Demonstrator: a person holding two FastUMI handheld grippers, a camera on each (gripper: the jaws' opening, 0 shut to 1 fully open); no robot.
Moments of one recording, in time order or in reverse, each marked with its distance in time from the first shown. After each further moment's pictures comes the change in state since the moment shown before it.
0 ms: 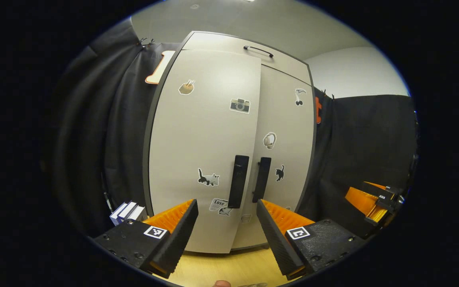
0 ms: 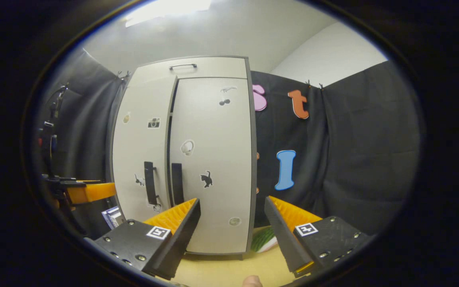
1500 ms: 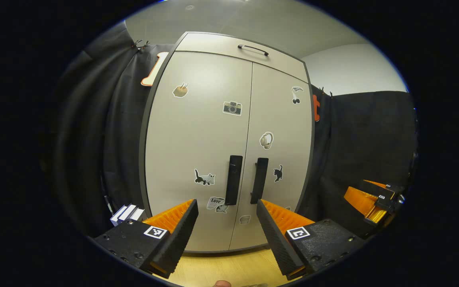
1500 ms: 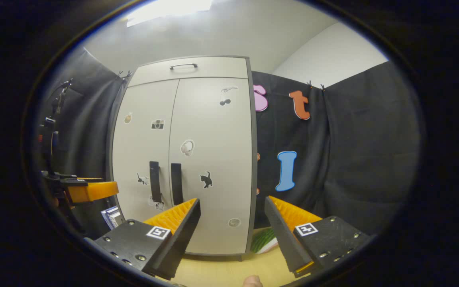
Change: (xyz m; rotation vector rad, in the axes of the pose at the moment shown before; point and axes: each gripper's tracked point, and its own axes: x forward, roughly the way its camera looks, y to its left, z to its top) left arm 0.008 -0.009 0.002 0.028 0.005 -0.003; right arm 0.007 -0.001 0.000 -0.007 -0.006 0.010
